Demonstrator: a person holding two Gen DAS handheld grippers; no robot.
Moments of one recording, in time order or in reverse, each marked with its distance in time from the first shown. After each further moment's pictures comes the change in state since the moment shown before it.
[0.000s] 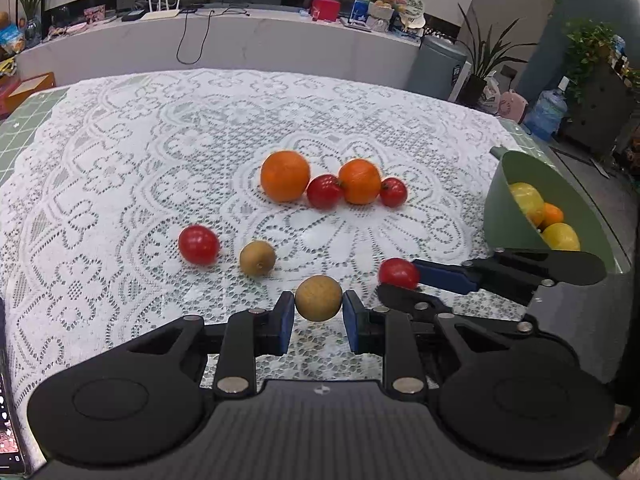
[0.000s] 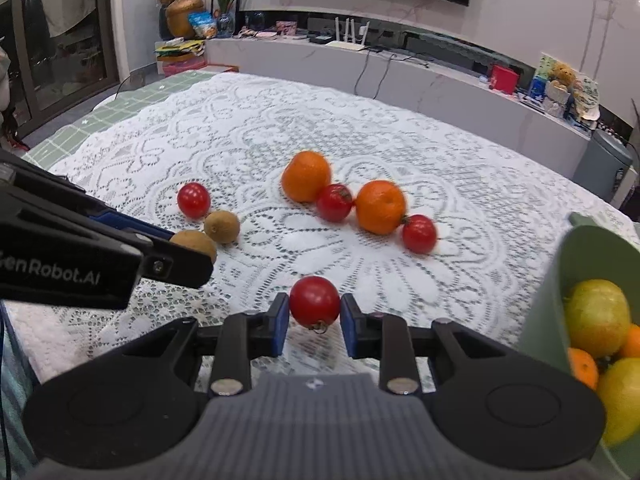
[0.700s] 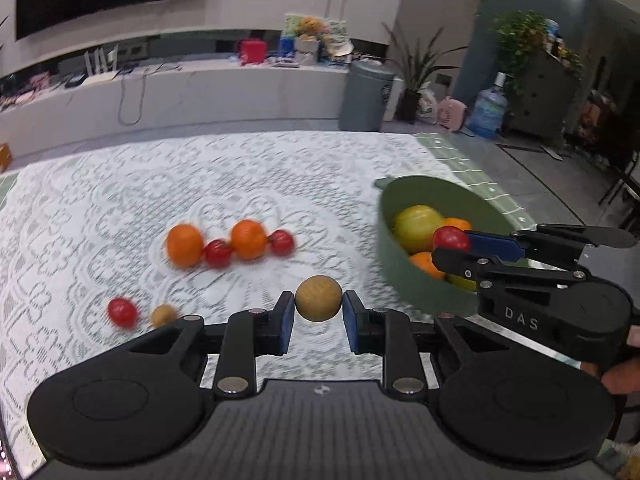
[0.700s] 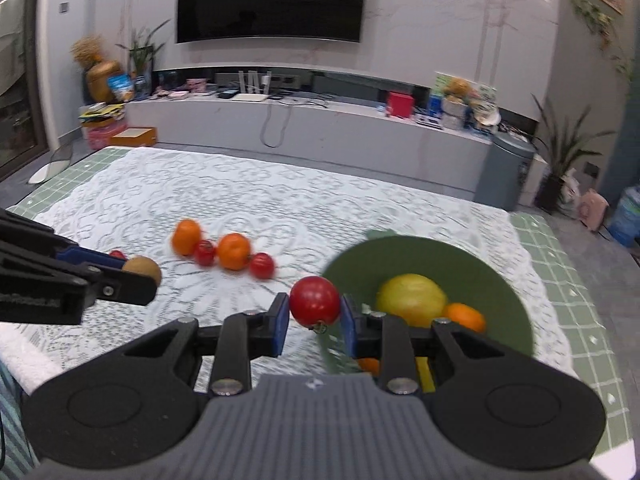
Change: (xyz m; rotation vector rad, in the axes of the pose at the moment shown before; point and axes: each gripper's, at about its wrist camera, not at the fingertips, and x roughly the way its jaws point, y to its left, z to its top) left arm -0.039 -0.086 0.012 0.174 -0.108 -0.104; right arm -0.116 -0.080 -0.013 0.160 -0.125 -0.216
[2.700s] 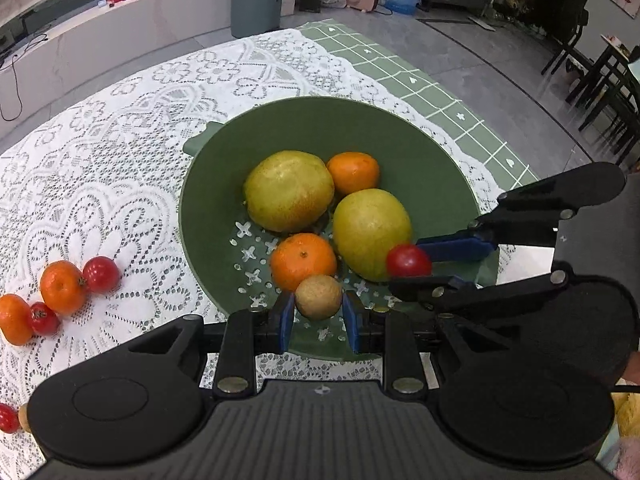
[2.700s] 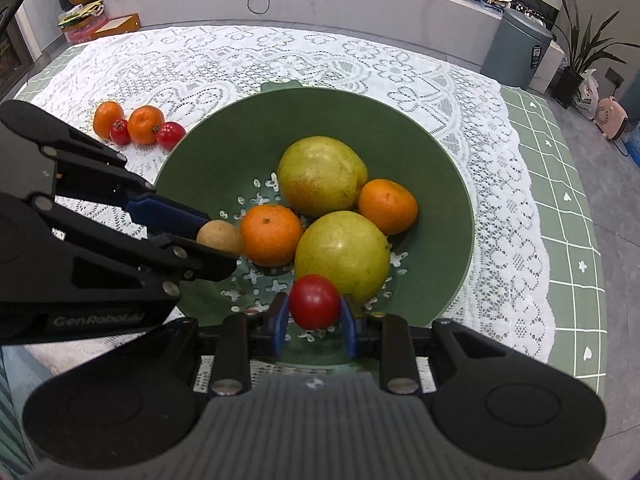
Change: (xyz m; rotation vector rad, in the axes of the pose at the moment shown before) left arm 0.134 -0.101 0.045 0.236 0.345 -0.165; right arm 0.064 -0.091 -0.007 -0.023 0.446 0.046
